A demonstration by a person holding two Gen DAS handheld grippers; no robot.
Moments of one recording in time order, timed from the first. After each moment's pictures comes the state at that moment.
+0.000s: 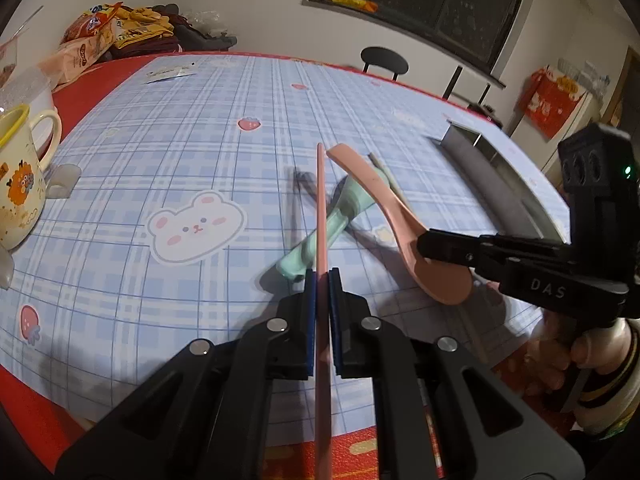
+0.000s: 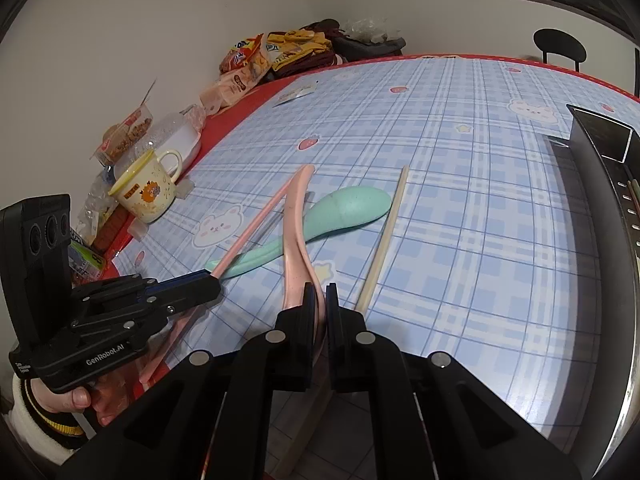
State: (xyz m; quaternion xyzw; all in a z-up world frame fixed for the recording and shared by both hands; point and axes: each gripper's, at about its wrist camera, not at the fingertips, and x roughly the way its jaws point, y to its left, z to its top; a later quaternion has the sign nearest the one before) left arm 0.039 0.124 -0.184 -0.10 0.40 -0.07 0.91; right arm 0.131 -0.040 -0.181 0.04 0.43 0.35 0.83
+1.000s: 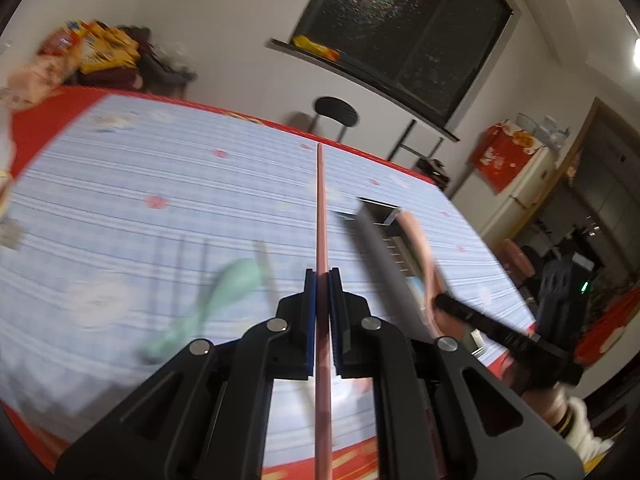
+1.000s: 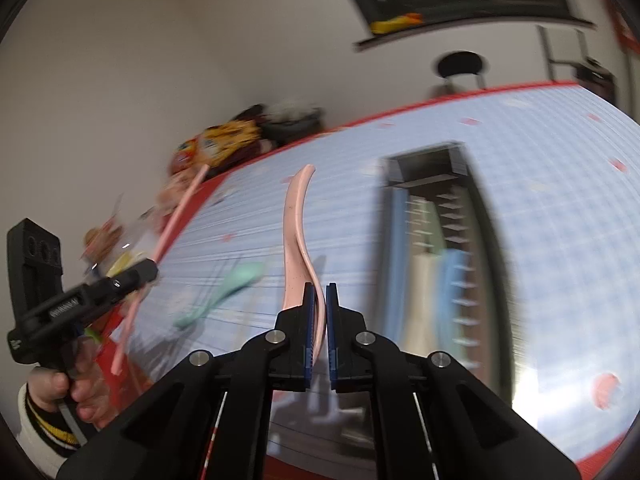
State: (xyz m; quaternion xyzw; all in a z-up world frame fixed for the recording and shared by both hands) left arm 0.068 0.061 -0.112 -0.19 0.33 -0.15 0.91; right arm 0.112 -0.201 -0.142 0.16 0.36 0.23 0.89
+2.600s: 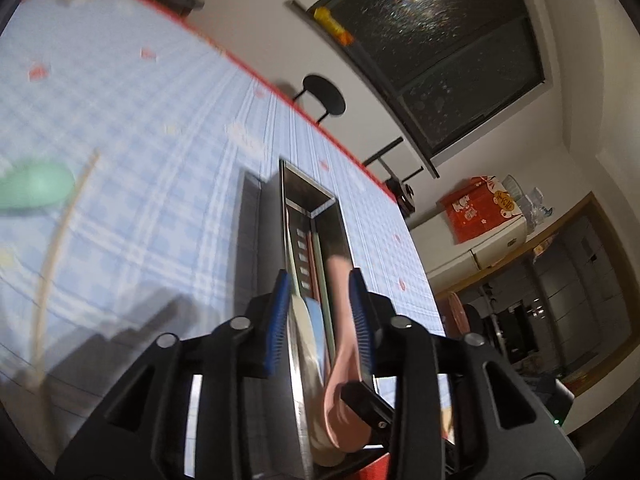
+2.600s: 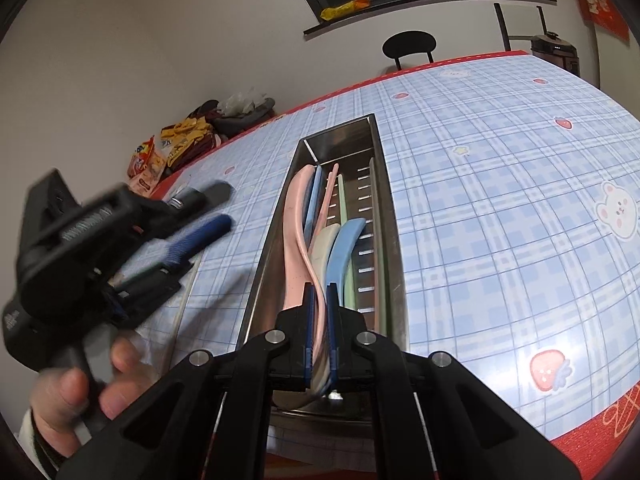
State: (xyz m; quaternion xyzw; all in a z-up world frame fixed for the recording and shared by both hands) left arm 0.136 -0.050 -0.160 -0.36 0.33 -0.16 0.86; right arm 0.113 -0.240 -0.165 0.16 0.39 0.18 0.89
